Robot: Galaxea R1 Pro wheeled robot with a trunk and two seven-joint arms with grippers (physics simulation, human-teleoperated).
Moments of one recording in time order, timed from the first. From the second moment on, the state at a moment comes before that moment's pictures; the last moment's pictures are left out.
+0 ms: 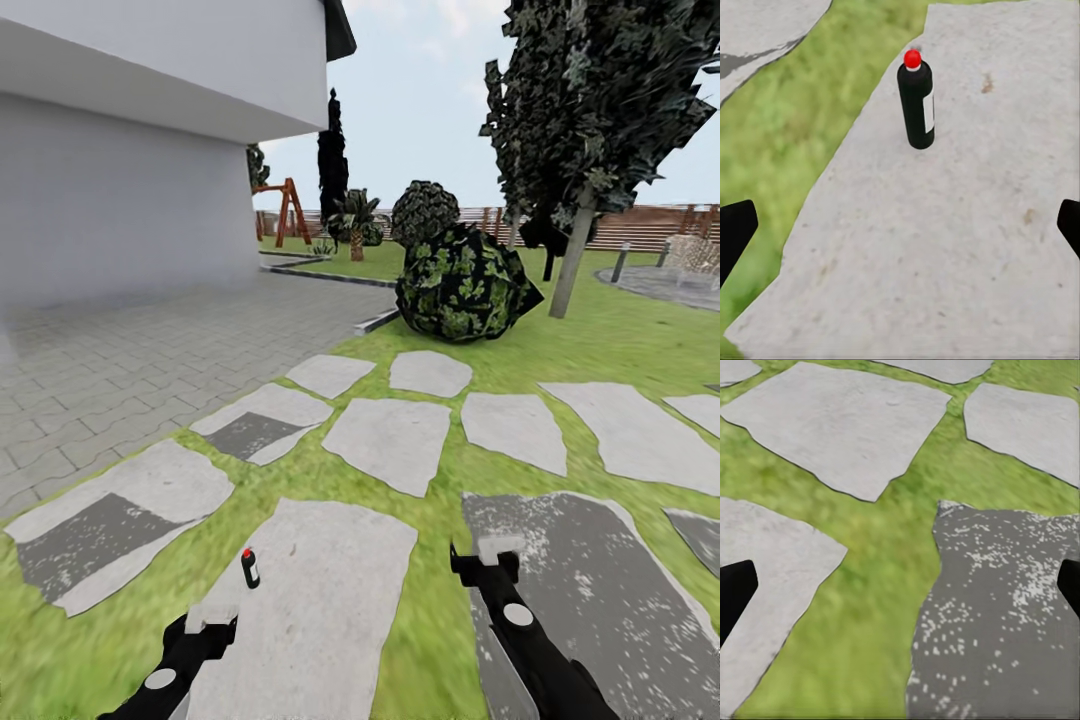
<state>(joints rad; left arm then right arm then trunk) -0.47 0.08 0.03 -0.29 -0.05 -0.23 0.06 -0.40 -0.03 0.15 -0.80 0.00 -0.01 -0.17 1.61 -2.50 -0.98</state>
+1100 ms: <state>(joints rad) -0.47 0.08 0.03 -0.29 -0.06 -0.23 0.06 -0.40 -0.03 0.15 -0.80 0.00 -0.01 -0.17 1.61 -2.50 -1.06</state>
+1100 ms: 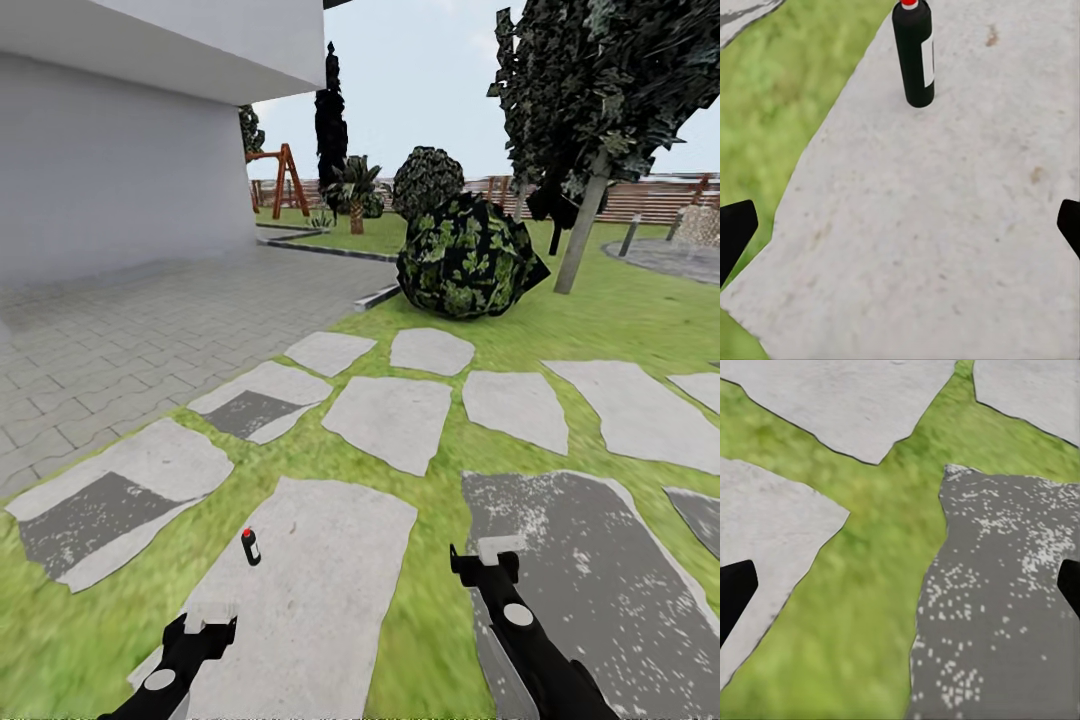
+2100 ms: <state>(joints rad) -0.47 0.08 0.03 -0.29 -0.06 -0.23 0.06 -0.40 -0.03 0.15 -0.80 0.00 -0.01 -0.17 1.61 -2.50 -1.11</state>
